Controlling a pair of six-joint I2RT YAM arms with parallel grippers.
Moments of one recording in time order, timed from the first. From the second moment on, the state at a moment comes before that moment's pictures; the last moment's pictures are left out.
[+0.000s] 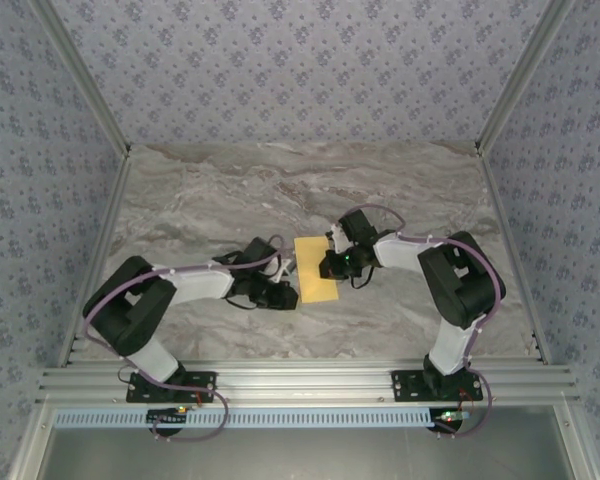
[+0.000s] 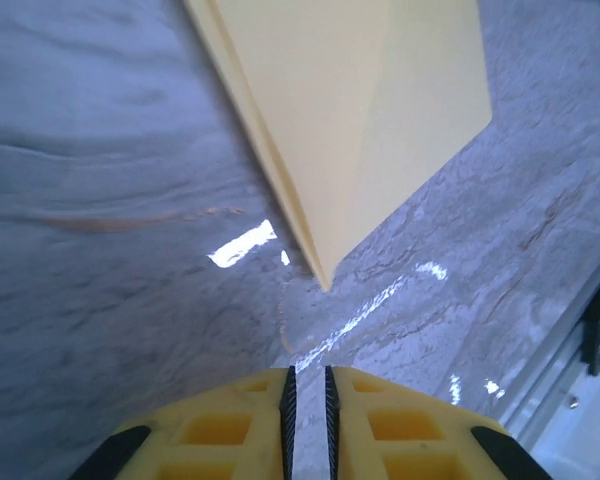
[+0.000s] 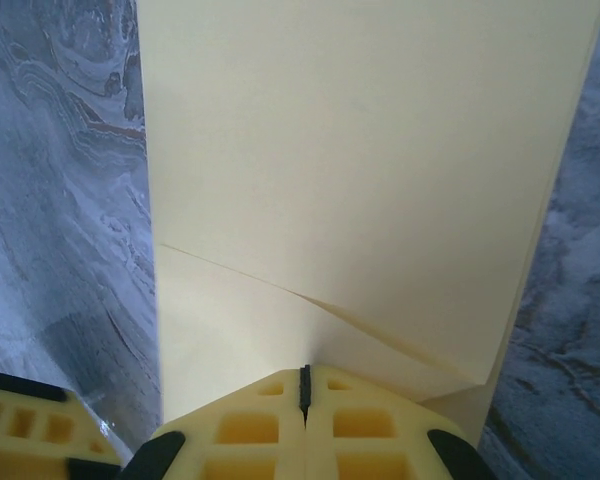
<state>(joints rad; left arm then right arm) -0.71 1.60 0.72 -0.20 0.55 -0.55 0.51 1.78 0.92 -0.25 -0.50 0.43</state>
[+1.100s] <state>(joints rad) -0.59 1.82 0.93 -0.01 0.69 -0.58 0.44 1.43 0.71 -0.21 -0.43 0.43</state>
